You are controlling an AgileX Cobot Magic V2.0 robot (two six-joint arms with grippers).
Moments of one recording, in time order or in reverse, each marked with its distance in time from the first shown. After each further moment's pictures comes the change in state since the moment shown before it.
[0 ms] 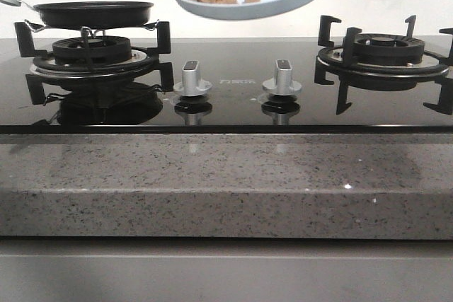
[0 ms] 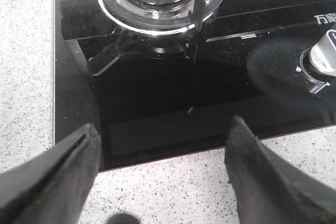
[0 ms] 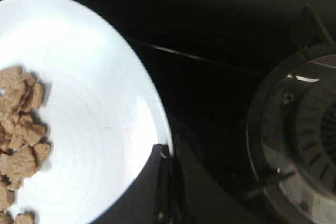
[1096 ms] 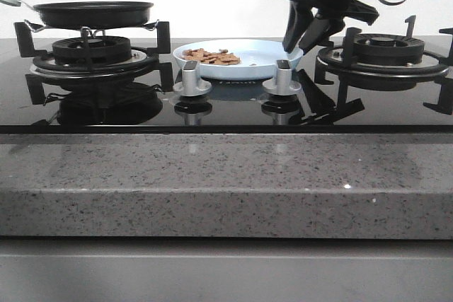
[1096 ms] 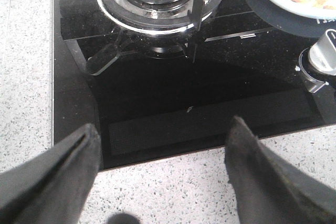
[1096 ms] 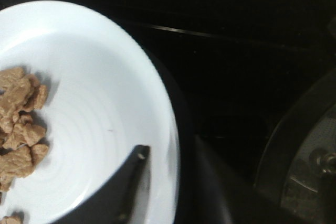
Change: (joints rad) left arm -0.002 0.000 0.000 0.000 0.000 -0.002; right arm -0.041 0.359 -0.215 0.066 0.005 0.021
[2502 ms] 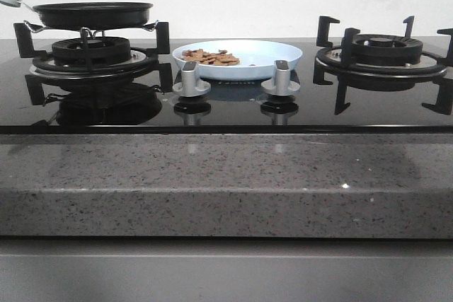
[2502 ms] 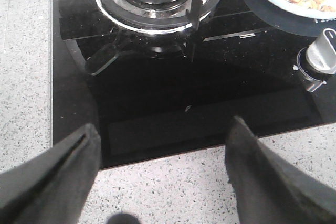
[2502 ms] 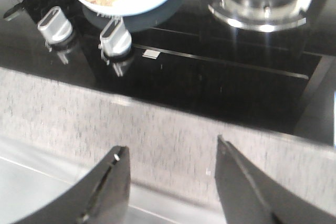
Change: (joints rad) left arm 0.000 0.000 0.000 0.000 0.002 0.000; right arm 0.018 -1.642 1.329 -0.144 -0.121 0.003
